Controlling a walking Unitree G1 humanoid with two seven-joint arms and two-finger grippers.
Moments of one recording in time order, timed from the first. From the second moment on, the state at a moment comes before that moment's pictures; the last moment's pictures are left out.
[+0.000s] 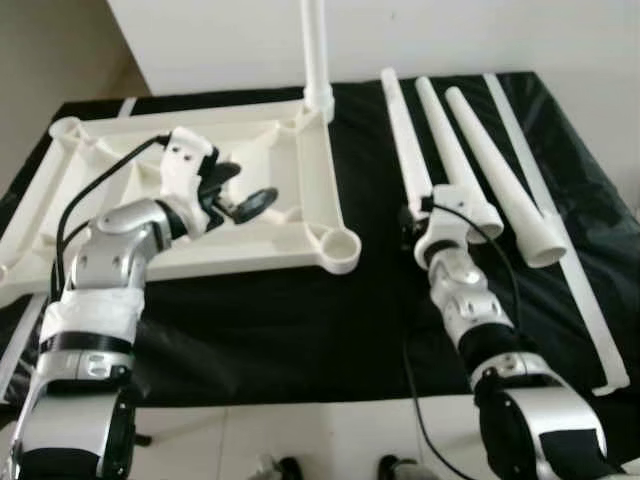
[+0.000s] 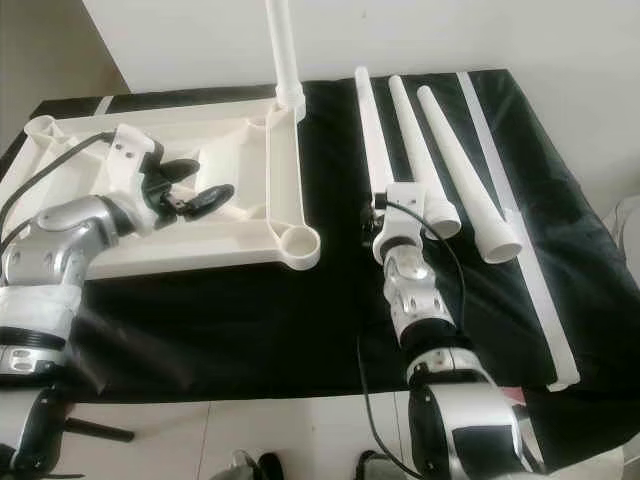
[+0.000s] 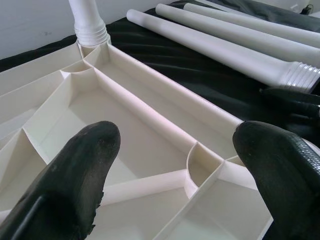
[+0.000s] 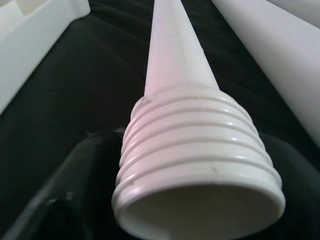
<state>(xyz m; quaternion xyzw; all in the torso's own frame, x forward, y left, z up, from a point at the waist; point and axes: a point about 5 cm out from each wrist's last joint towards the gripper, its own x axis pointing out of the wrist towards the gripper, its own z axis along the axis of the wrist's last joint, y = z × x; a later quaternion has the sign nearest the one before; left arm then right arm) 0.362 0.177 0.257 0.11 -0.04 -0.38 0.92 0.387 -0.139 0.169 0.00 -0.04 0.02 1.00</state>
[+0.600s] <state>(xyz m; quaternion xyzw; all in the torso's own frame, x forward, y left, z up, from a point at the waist) 0.355 0.153 0.233 0.15 0.01 -0.40 0.90 0.385 -0.140 0.171 0.02 -0.05 0.01 1.00</state>
